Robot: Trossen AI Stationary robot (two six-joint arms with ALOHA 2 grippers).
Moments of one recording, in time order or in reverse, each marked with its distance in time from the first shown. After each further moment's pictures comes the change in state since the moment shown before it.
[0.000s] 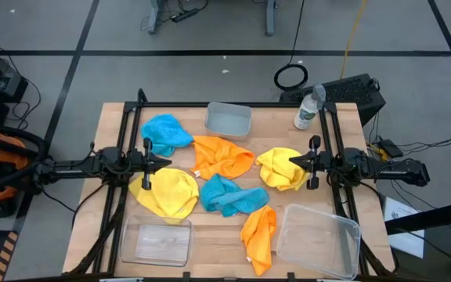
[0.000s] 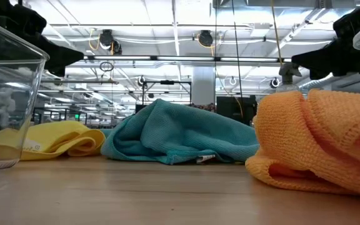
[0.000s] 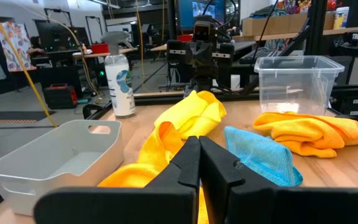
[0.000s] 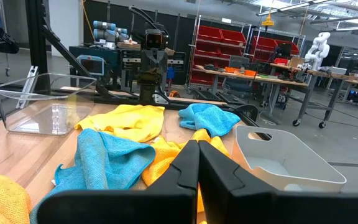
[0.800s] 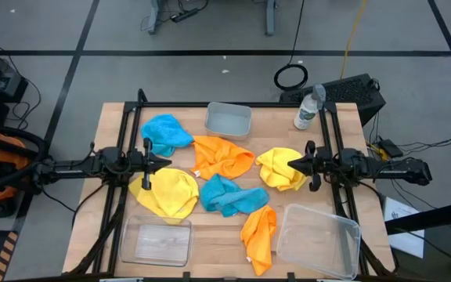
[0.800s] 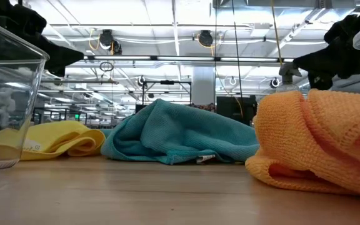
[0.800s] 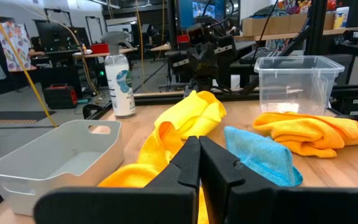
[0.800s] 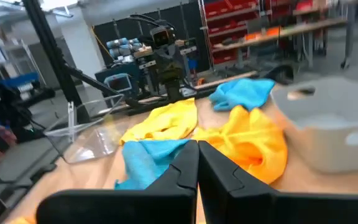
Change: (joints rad) left arm 0.000 0.000 0.000 0.000 0.000 0.000; right arm 0.003 0.047 0.000 -0.010 -0.057 0.429
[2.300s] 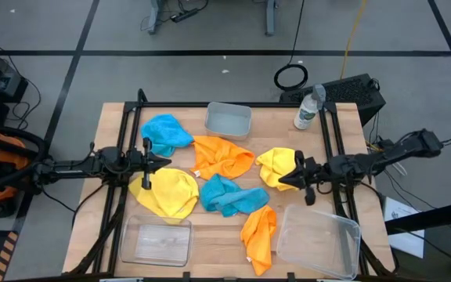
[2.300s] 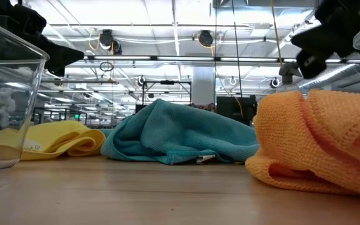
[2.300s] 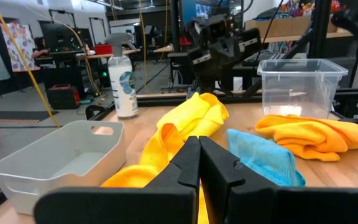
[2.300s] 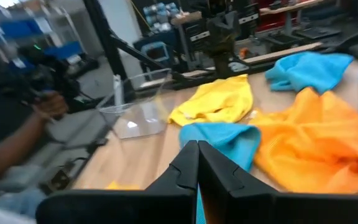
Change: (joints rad) left arm 0.000 0.000 0.000 0.025 -0.015 -0.003; right arm 0.292 0.560 0.189 0.273 0.102 -0.024
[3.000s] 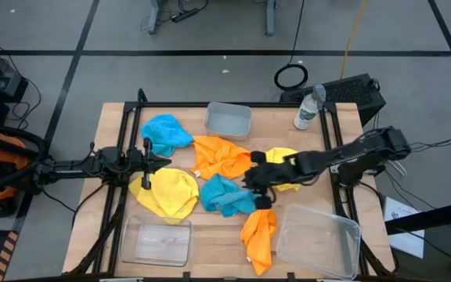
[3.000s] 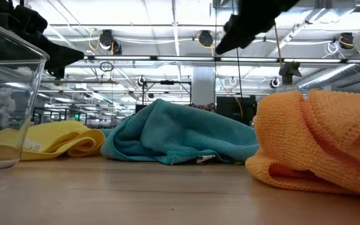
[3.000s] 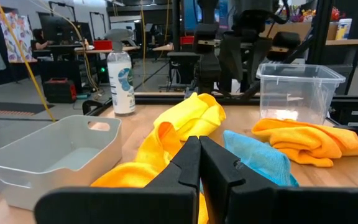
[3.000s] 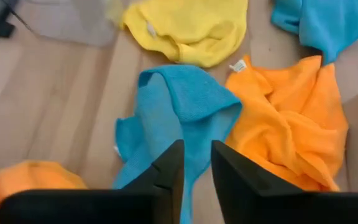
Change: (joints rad) left arm 0.000 0.000 0.000 -0.004 0.000 -0.053; right arm -0.065 0.885 0.927 -0.721 0.005 -0.246
